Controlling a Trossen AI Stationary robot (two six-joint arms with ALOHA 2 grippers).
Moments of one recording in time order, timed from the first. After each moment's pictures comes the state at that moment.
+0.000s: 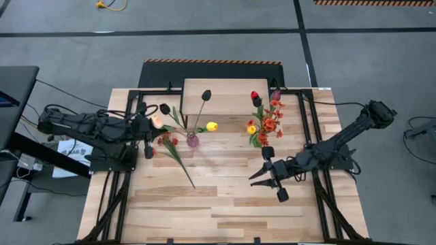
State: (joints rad) left arm -0.27 0.77 1.01 -0.61 -0.54 -0.04; right arm 0.55 1.12 0.59 0.43 0.21 0.01
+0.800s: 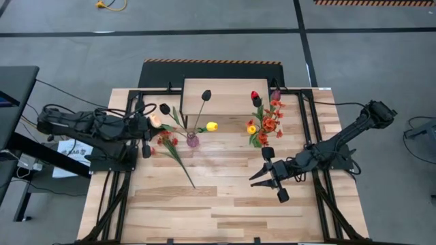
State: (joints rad) left arm -0.27 0.77 1.04 -0.66 -0.53 -0.04; right arm 0.55 1.12 0.59 0.41 0.21 0.03
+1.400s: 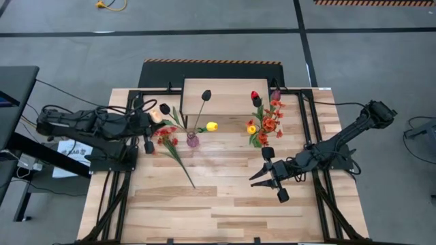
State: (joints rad) left arm -0.23 0.80 1.07 -0.69 -0.57 -0.03; right arm 0.55 1.12 0.59 0.41 0.21 0.03
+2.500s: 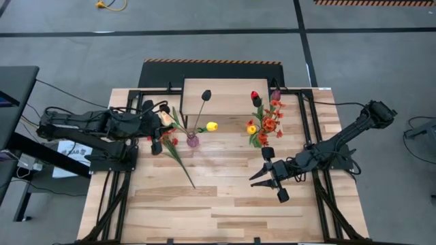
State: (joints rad) left arm -0.15 0.87 1.06 -0.68 -0.45 -0.07; right arm 0.55 1.12 0.59 0.41 0.21 0.04
